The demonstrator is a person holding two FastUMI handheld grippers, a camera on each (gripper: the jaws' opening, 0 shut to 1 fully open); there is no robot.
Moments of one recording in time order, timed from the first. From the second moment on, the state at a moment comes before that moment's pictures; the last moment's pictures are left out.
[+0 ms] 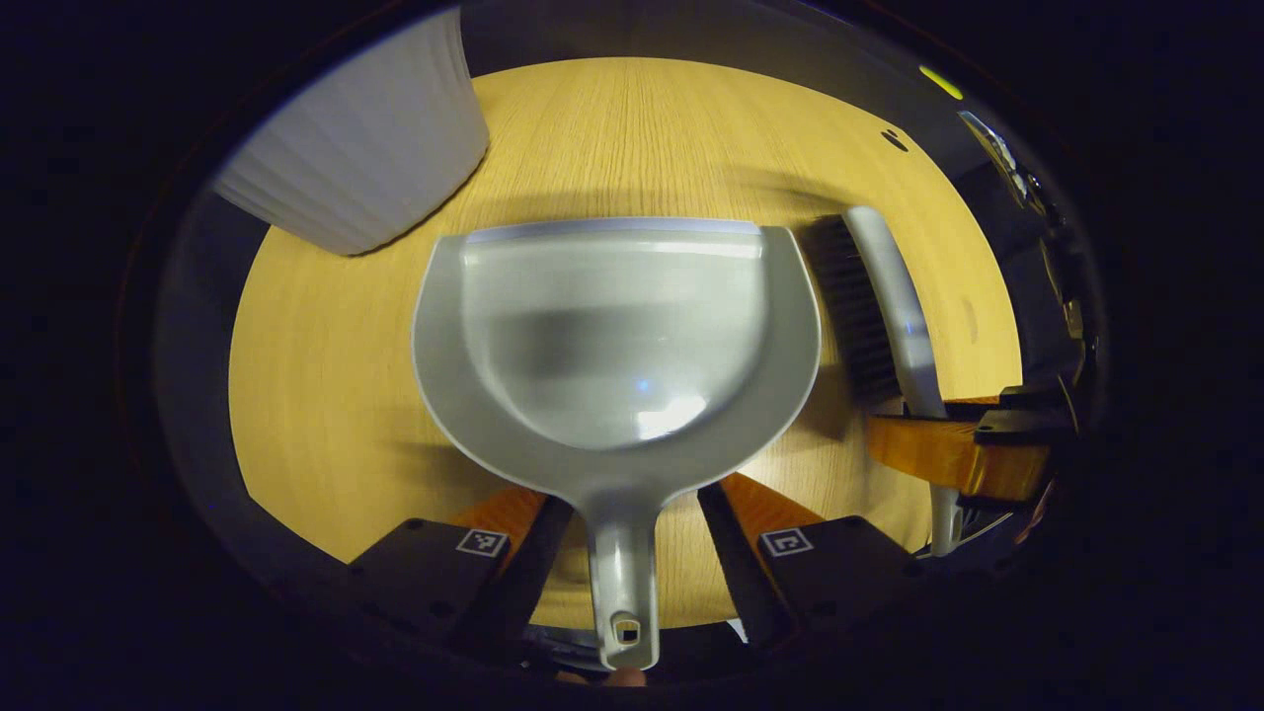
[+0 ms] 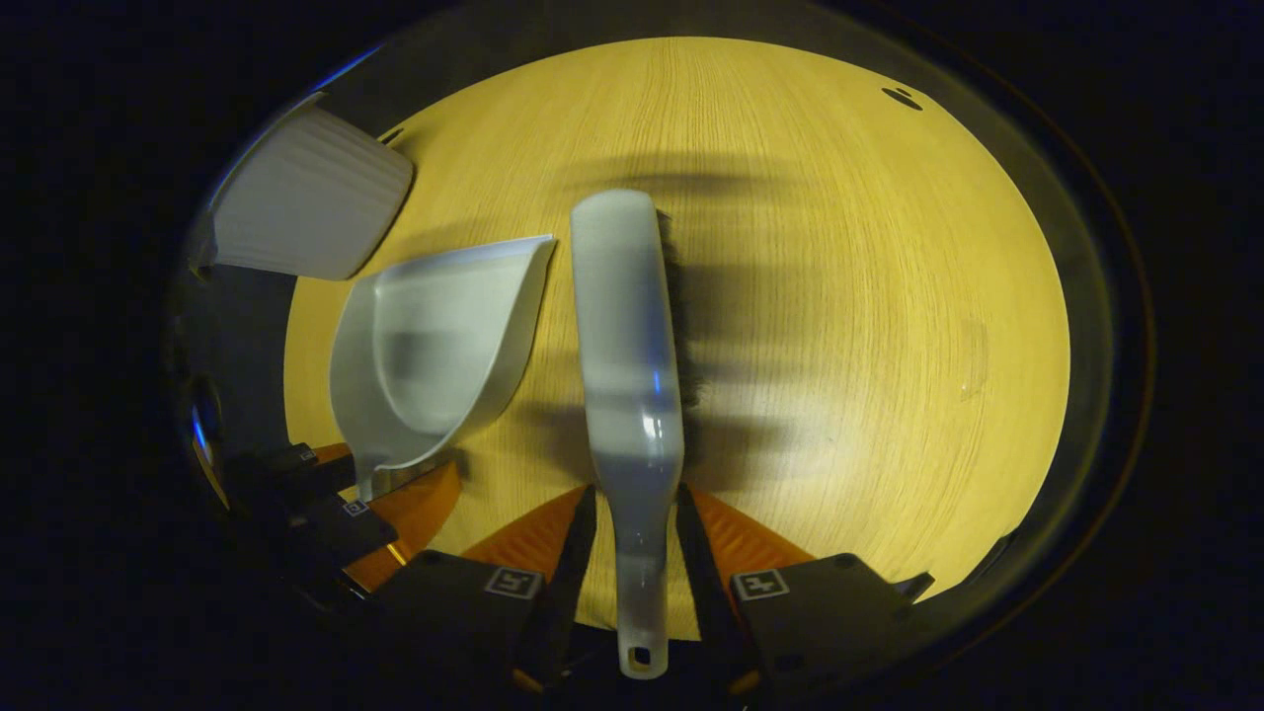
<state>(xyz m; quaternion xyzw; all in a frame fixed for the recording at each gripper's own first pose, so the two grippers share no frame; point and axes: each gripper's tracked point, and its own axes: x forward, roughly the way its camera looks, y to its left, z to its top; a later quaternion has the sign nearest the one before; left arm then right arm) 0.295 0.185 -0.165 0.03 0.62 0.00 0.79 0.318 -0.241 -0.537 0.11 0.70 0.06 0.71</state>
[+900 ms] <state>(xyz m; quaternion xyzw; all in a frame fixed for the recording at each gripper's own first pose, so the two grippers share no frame) 0.243 0.163 0.090 0.03 0.20 -0.07 0.98 0.333 -0.278 -0.273 0.06 0.34 0.06 0.94</state>
